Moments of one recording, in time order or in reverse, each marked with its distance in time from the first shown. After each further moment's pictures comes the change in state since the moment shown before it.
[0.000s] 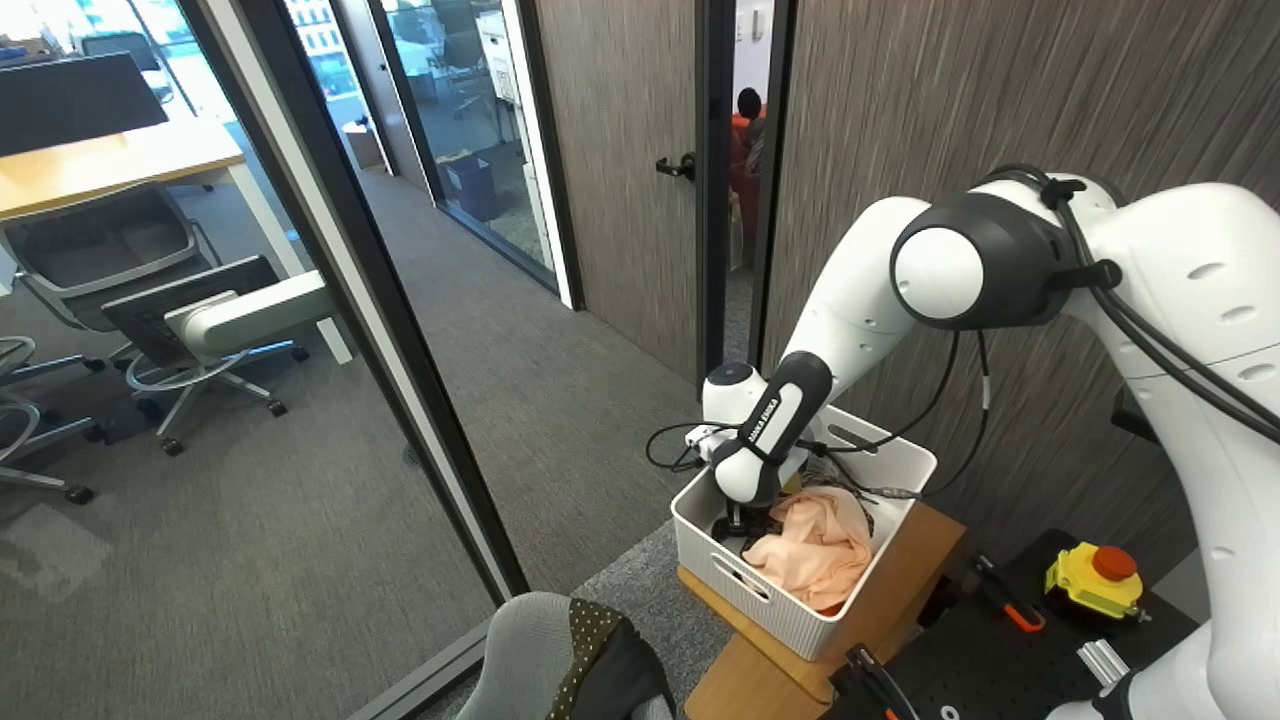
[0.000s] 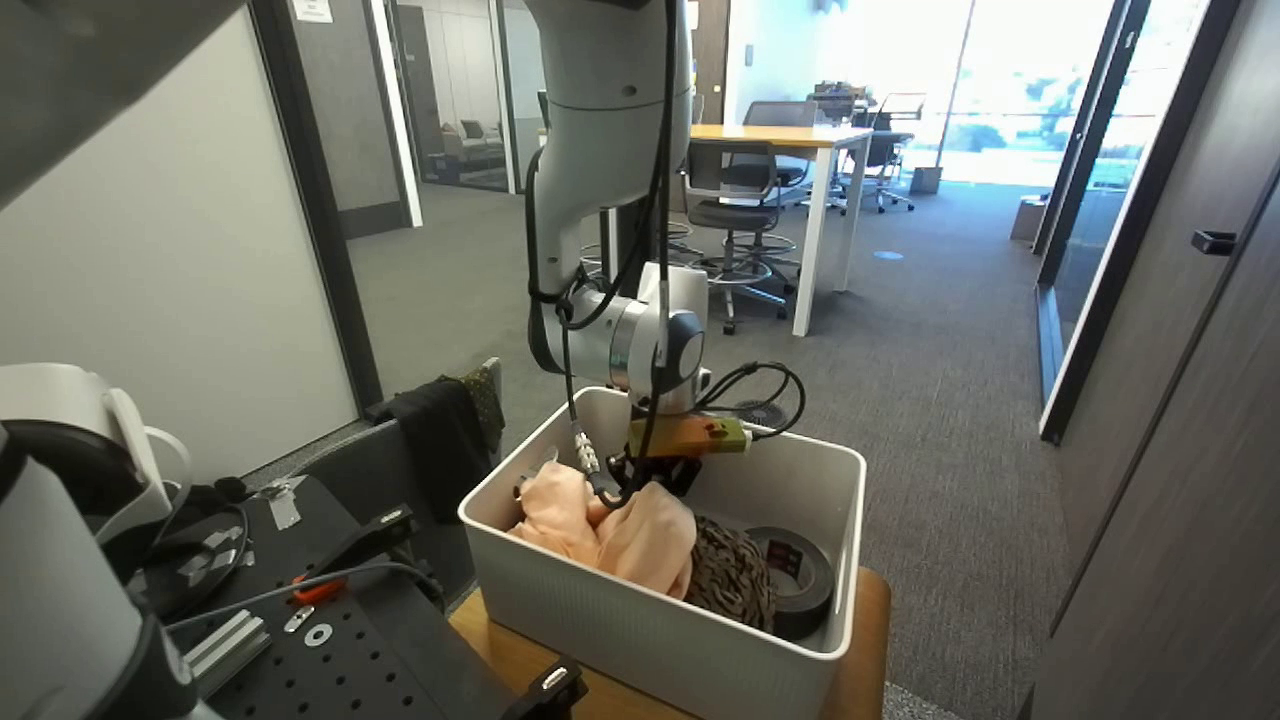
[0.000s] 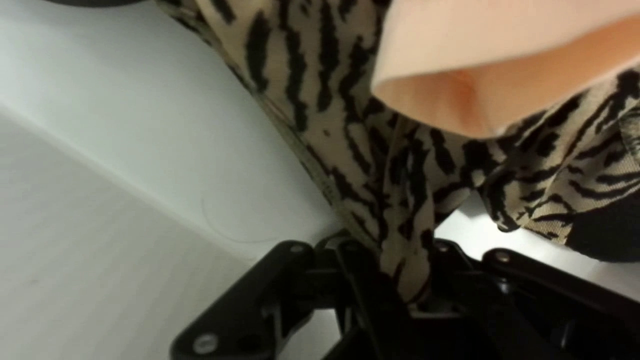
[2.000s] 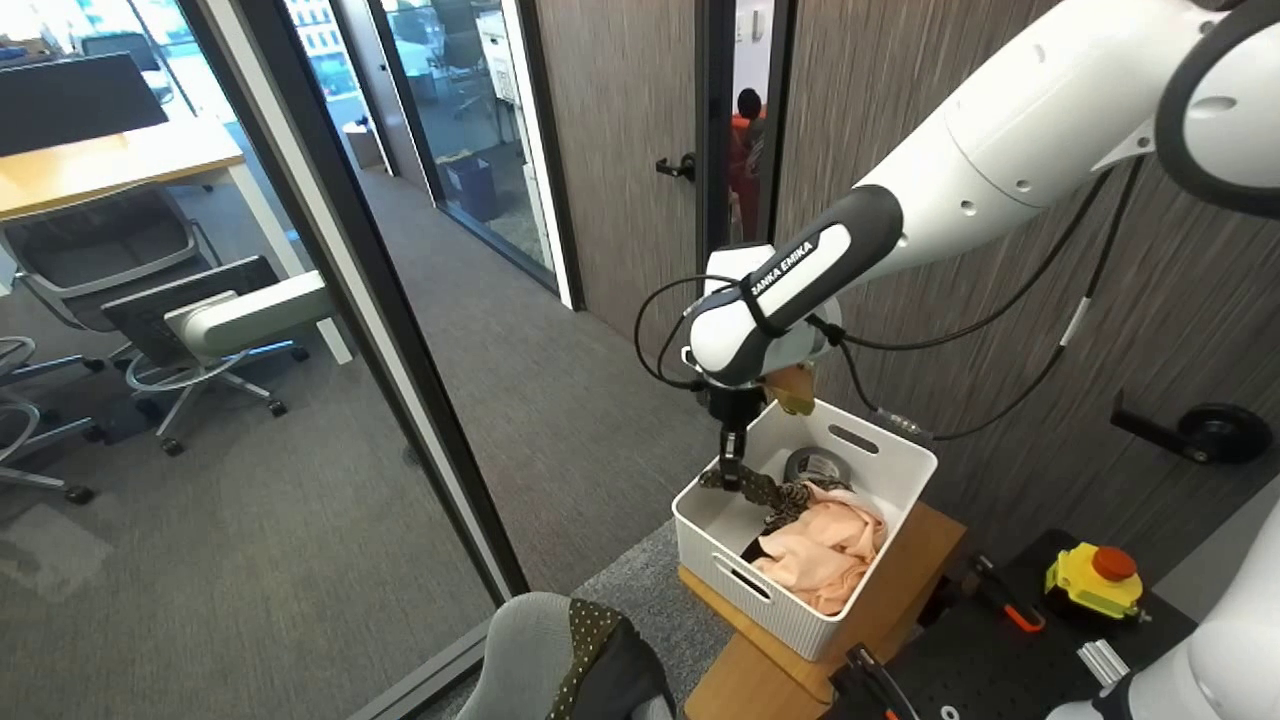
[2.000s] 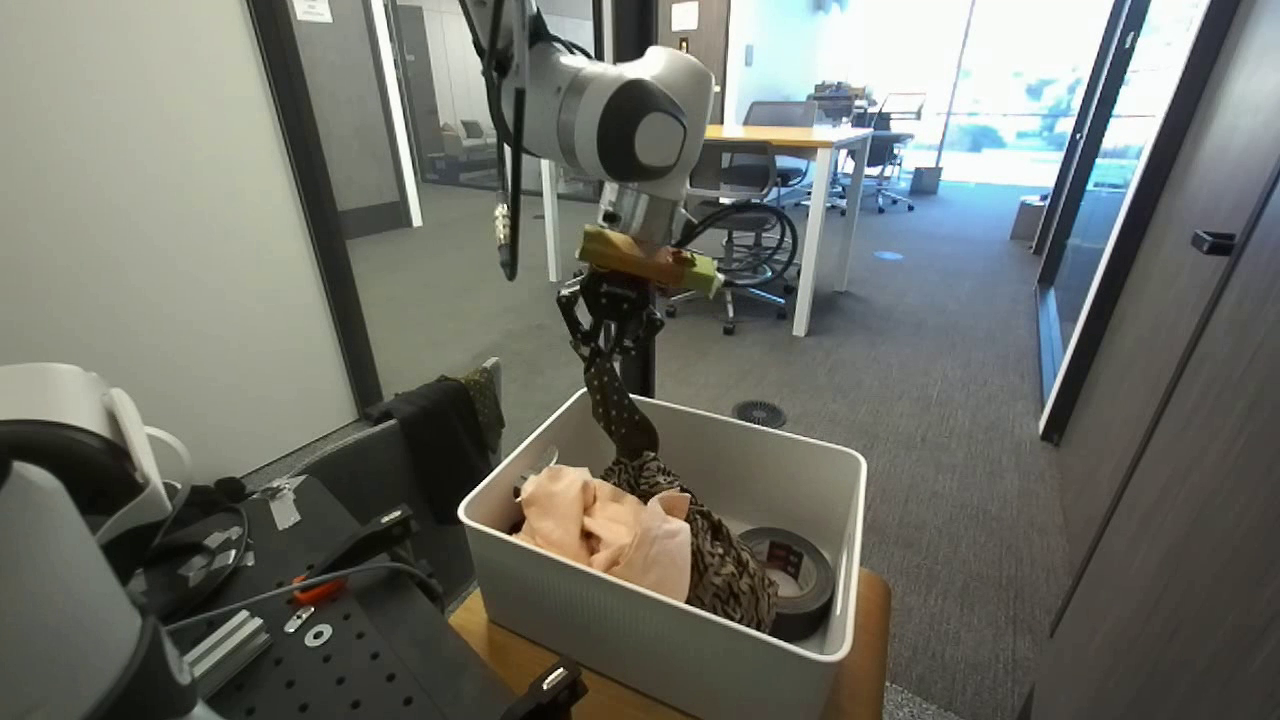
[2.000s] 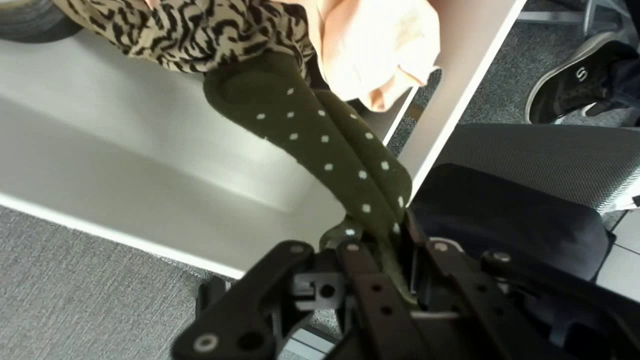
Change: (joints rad) arm -0.117 -0.561 0.203 -0.221 0.410 -0.417 -0.116
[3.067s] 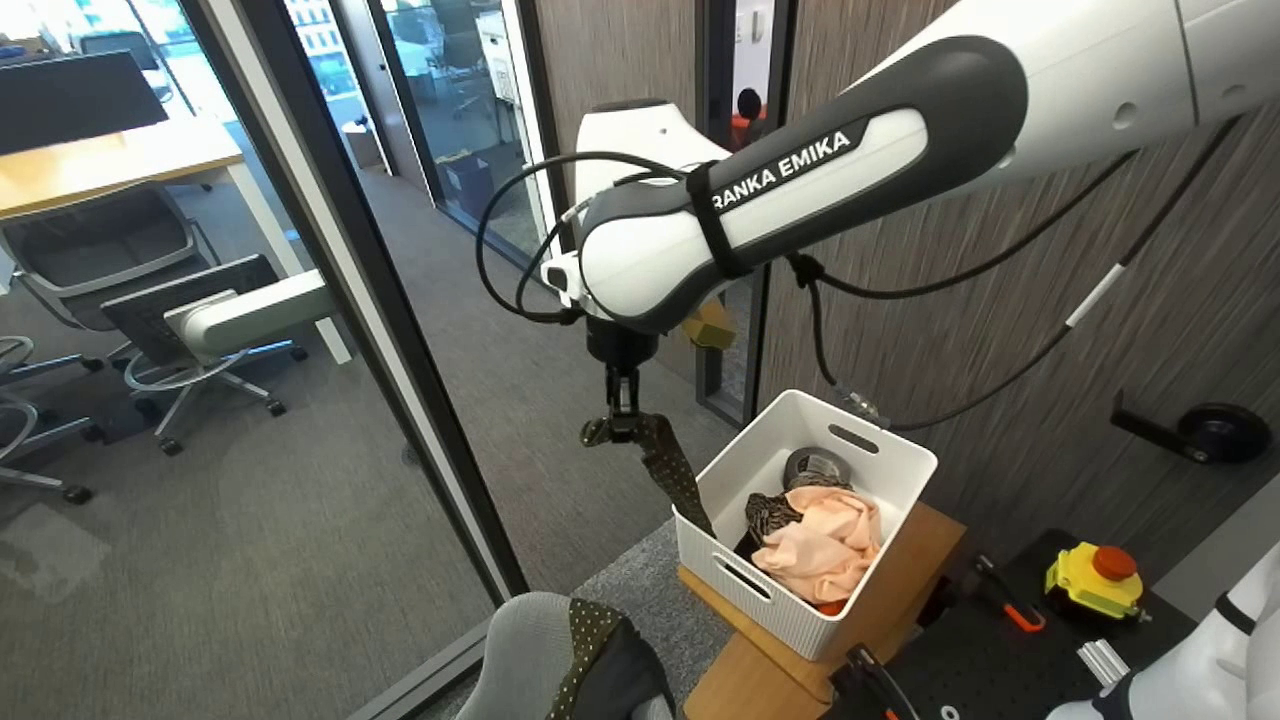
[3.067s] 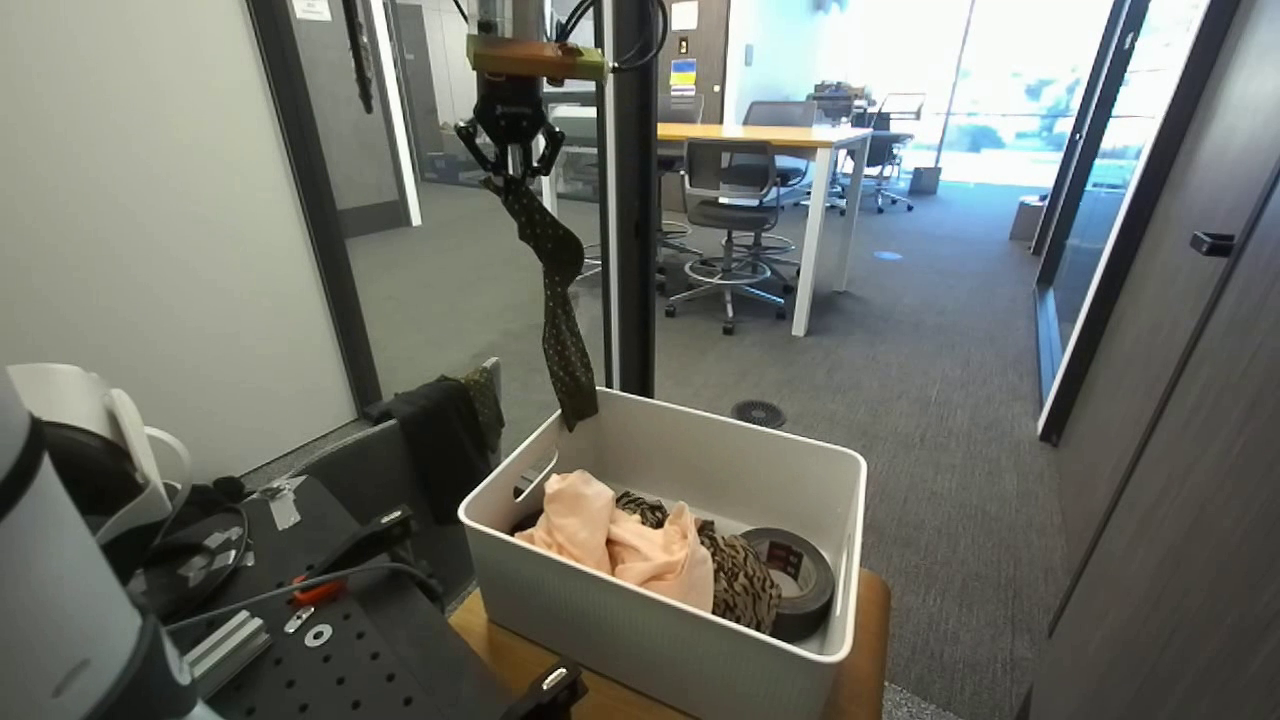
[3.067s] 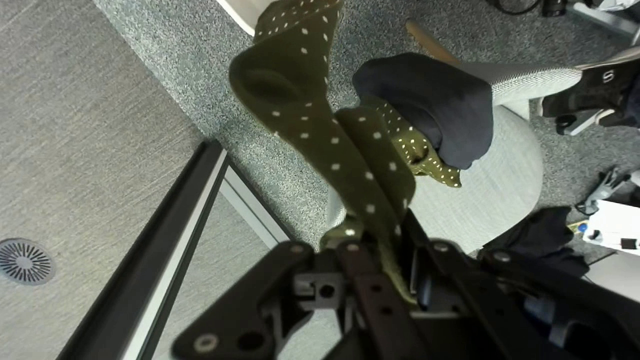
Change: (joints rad) arm 0.315 -0.269 -0.011 0.149 -0.008 -0.147 0.008
